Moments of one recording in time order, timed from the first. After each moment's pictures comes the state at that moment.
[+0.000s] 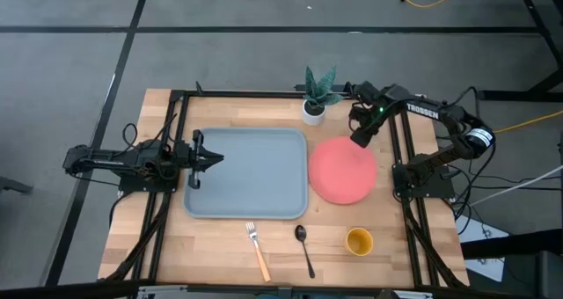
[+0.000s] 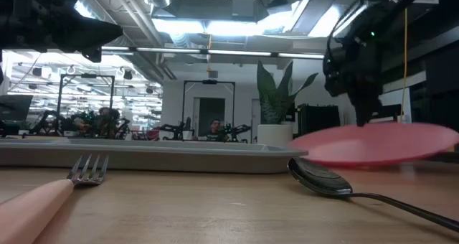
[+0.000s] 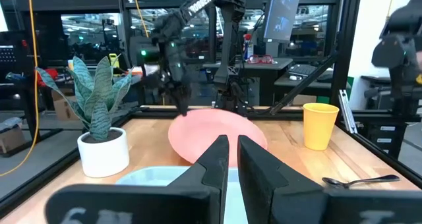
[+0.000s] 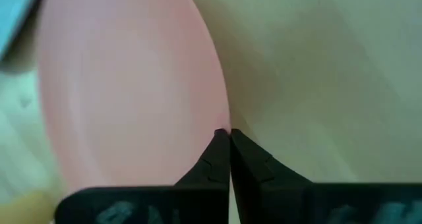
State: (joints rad) left arm -0.01 0.09 0.01 0.22 -0.09 0.01; right arm -0.85 1.44 0.91 -1.01 -0.37 -0.18
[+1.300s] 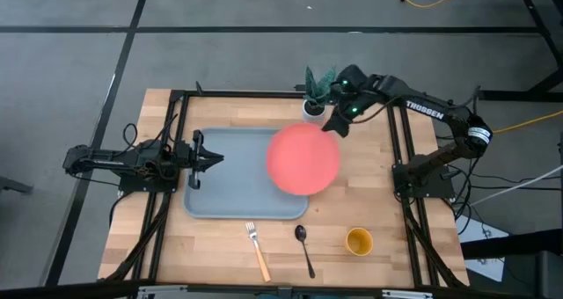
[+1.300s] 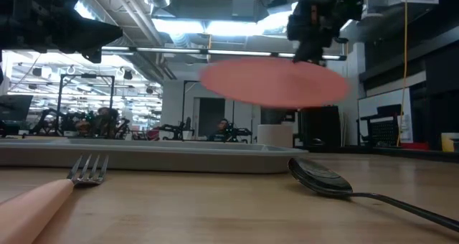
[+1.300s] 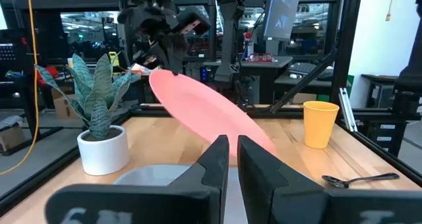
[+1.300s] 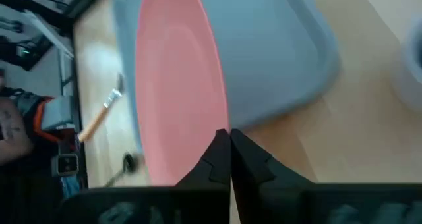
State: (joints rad) left arm -0.01 0.09 0.01 0.22 -0.09 0.01; right arm -0.60 1.45 1.24 -0.81 -0.63 0.05
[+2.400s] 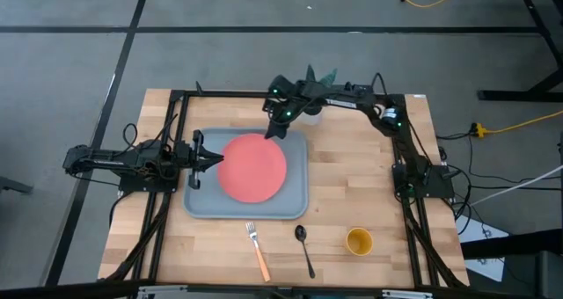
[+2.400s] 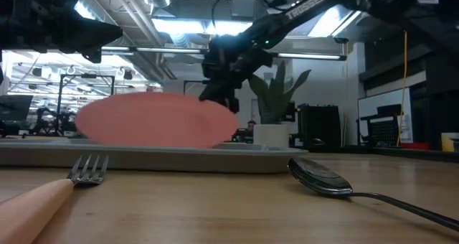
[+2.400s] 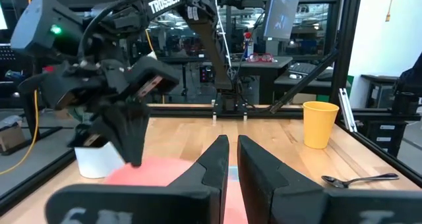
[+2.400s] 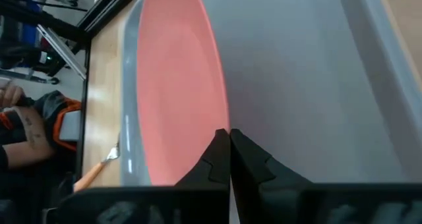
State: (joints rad) left arm -0.01 0.09 0.01 0.22 -0.09 0.01; right arm -0.44 2.25 1.88 -0.67 -0.76 0.10
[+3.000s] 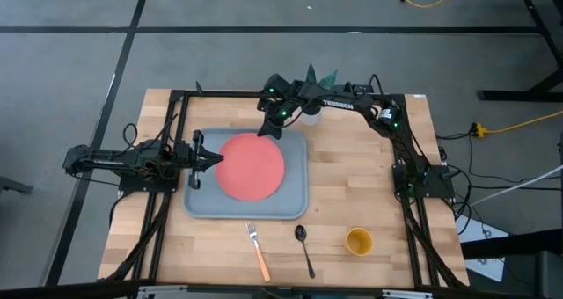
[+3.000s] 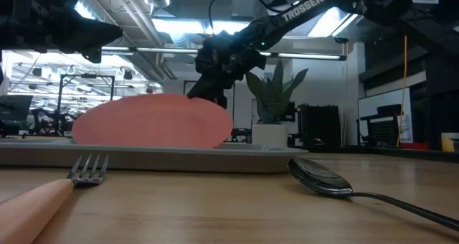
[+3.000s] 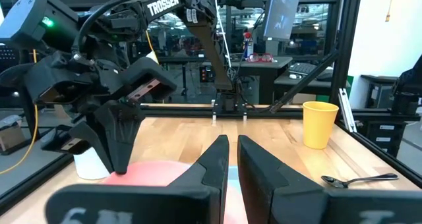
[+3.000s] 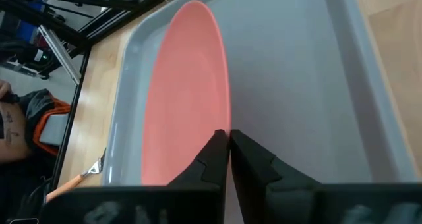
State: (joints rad) left arm -0.01 0.09 0.01 0.22 -0.09 0.00; right arm -0.43 2.28 1.92 -0.56 -0.75 0.04
